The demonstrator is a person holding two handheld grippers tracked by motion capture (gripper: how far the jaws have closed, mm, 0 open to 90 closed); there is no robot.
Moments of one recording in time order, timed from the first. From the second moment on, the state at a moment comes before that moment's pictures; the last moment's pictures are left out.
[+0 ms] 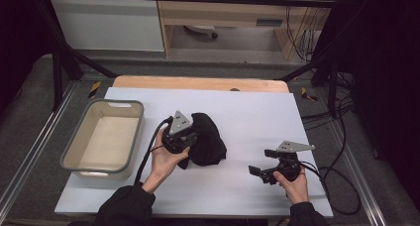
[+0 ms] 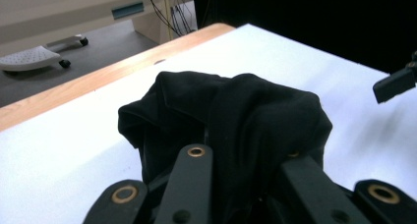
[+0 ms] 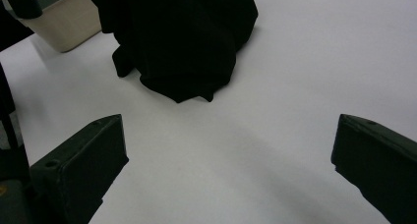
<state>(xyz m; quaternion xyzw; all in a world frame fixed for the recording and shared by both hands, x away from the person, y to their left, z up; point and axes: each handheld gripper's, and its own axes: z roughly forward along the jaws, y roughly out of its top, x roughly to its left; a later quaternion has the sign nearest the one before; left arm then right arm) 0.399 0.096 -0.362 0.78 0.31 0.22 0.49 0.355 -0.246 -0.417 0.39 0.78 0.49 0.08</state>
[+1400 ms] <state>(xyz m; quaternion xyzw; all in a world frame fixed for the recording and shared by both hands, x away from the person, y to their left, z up) 0.392 0.122 -0.361 0.82 0.33 0.18 0.43 0.355 -0.246 -0.417 0.39 0.78 0.49 0.08</state>
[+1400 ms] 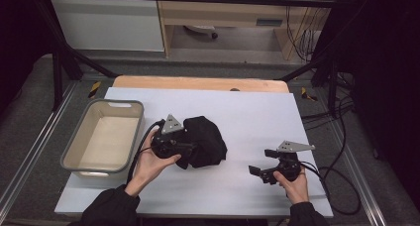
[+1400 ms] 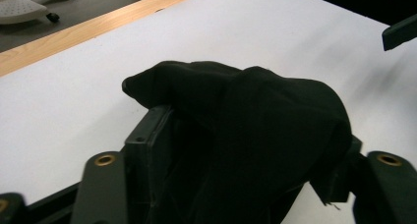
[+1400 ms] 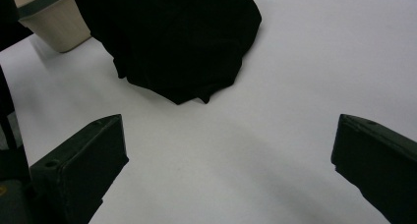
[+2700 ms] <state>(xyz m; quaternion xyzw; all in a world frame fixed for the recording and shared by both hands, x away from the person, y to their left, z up) 0.378 0.177 -0.345 0.82 0.36 0.18 0.41 0.355 -0.246 -0.417 0.39 0.78 0.49 0.08</state>
